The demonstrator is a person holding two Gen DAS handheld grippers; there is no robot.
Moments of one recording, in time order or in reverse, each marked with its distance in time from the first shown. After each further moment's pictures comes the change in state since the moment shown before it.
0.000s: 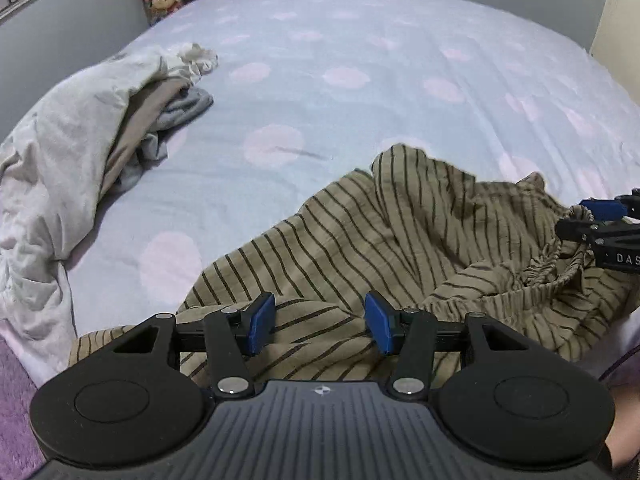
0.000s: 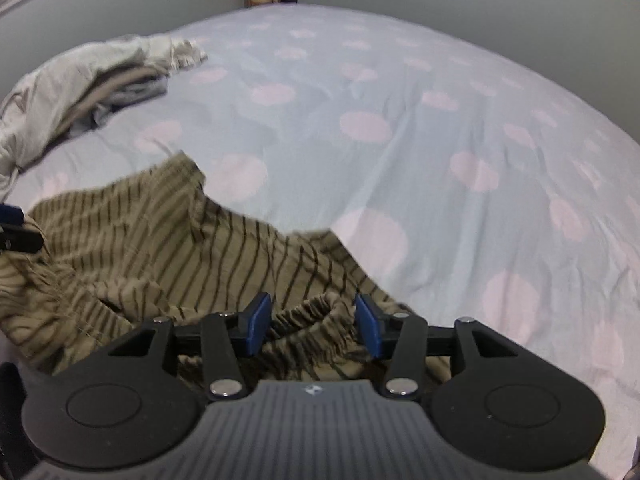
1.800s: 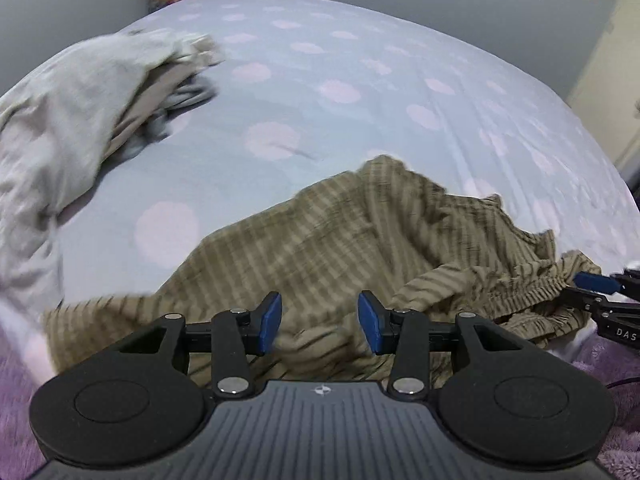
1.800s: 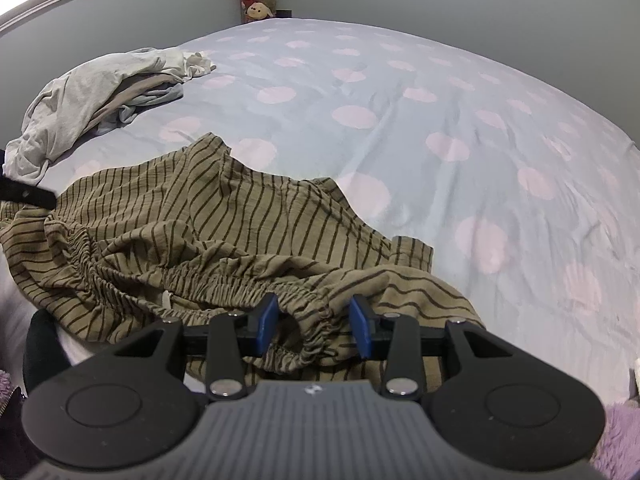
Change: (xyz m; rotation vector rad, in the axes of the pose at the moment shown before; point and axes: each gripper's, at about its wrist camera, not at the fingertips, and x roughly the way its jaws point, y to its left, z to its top) left arm -0.032 0.020 -0.021 -0.078 -0.070 -0.167; right arm -0.069 0.005 -0.059 0.025 -0.060 0.003
